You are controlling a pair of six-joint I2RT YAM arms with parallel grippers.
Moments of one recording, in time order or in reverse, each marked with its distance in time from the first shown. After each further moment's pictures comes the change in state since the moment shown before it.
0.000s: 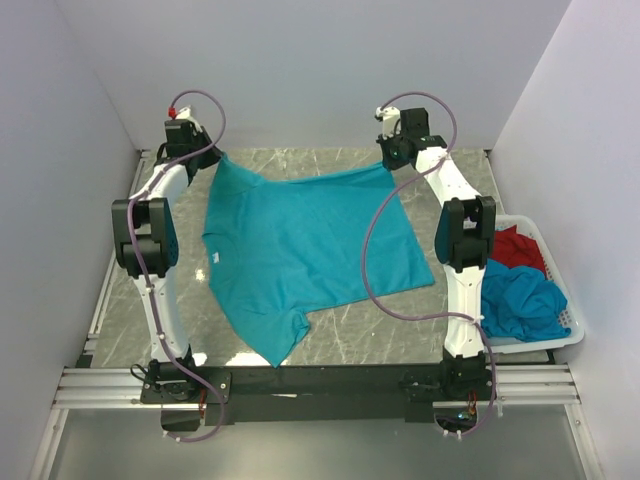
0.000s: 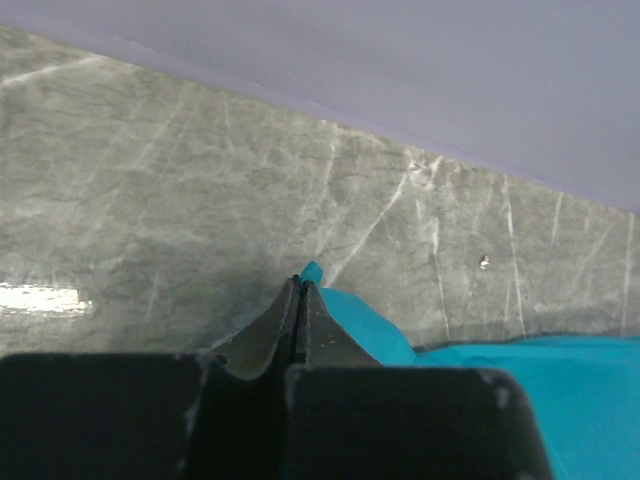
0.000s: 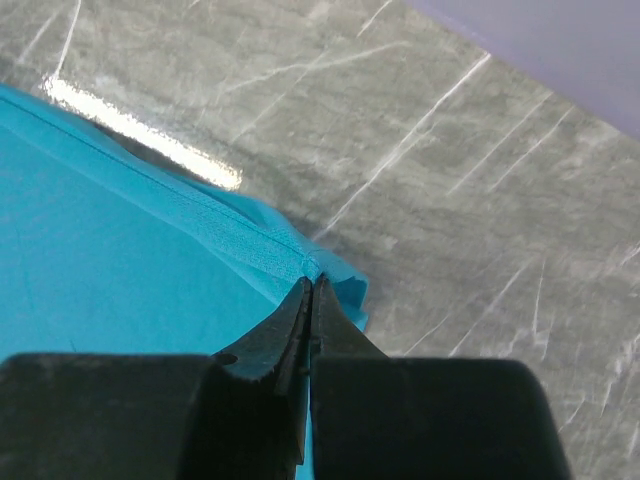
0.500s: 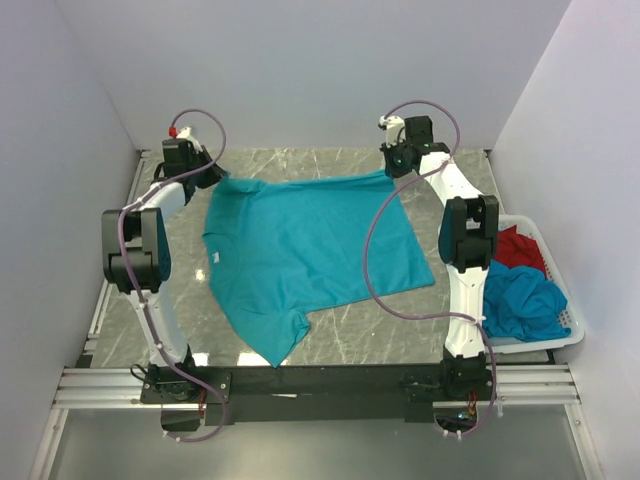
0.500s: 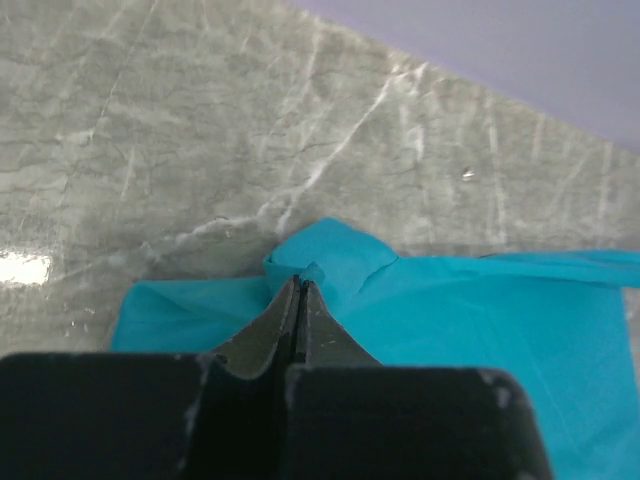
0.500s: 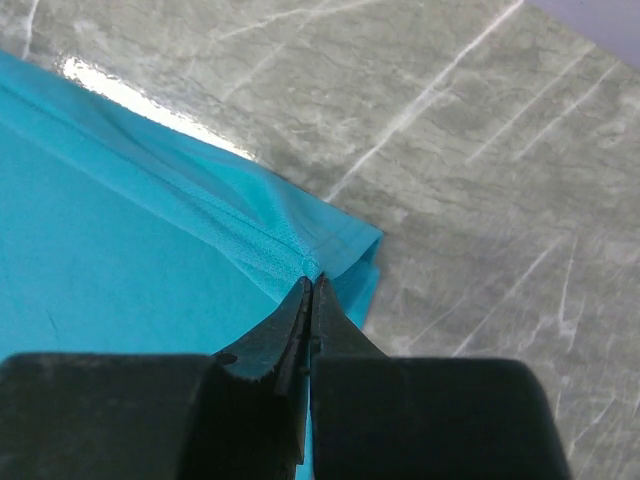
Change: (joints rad) left arm 0.005 -0.166 -0.306 0.085 0.080 -0.014; right arm -0.024 -0.021 -0.100 0.057 -0.047 -0.017
